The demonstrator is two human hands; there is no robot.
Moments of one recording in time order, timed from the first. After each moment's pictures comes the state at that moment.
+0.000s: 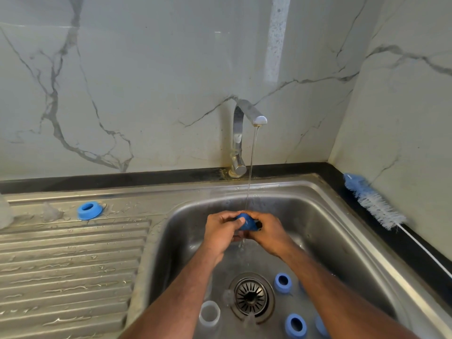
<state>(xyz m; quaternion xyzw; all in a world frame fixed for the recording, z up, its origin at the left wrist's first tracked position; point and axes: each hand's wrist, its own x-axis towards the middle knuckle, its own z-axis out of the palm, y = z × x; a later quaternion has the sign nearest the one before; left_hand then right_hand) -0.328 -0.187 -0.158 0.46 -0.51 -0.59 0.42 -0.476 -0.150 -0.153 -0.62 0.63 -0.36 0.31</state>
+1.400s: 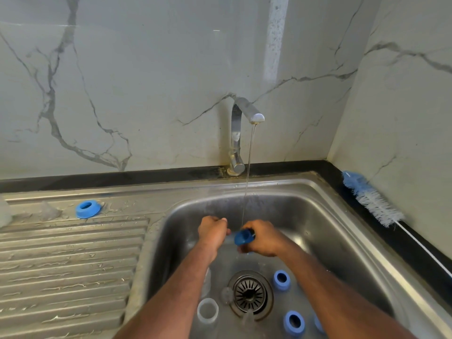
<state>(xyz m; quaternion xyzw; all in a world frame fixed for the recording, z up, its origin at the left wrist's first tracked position) -0.323 -0.196 -0.163 0.63 -0.48 -0.51 0.34 -0.475 -0.154 -0.159 -0.64 0.71 -0.14 0.26</state>
